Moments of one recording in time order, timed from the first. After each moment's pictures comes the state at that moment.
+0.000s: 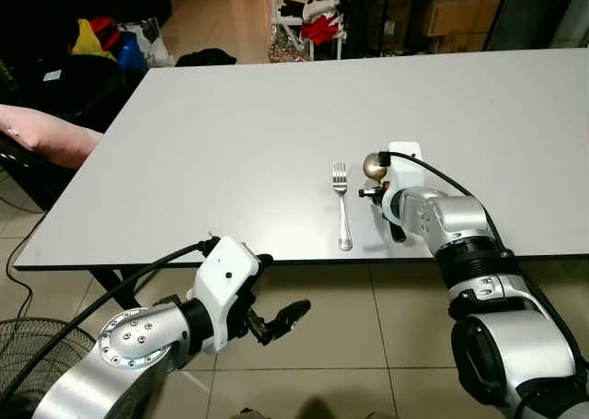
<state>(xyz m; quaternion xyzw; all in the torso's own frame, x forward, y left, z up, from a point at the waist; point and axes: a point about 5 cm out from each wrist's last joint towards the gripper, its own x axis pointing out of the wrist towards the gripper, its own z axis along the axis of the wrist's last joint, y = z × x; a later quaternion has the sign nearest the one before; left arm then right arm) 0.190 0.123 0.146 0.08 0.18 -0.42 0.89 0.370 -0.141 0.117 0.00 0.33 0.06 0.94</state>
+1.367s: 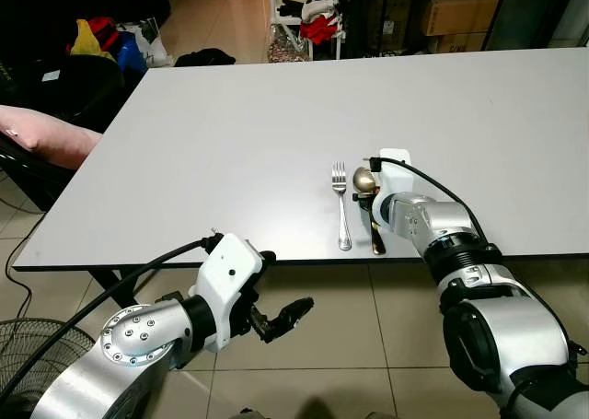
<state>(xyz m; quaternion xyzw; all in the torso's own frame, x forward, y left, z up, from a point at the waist) 0.191 0.120 0.150 0.08 0.18 -0.42 0.89 0.374 -0.128 0.104 0.02 0.33 0.07 0.94</state>
